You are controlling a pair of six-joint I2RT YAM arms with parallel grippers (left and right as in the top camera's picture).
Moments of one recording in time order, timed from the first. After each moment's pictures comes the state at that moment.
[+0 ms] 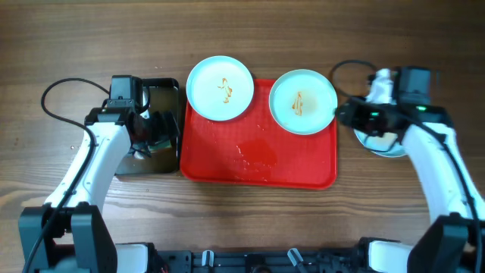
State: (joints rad) left arm 0.00 1.53 0.97 -0.75 0.06 -0.37; right arm -0.08 1.47 0.99 -0.67 -0.39 0.27
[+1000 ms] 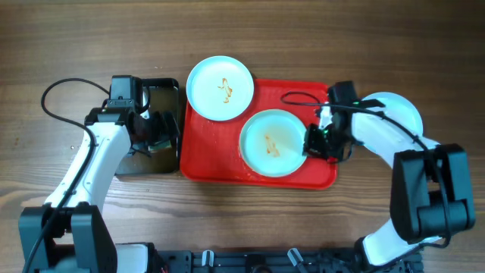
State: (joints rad) left arm 0.00 1.53 0.97 -0.75 0.06 -0.37; right arm 0.18 1.78 0.96 -0.74 -0.39 0.39
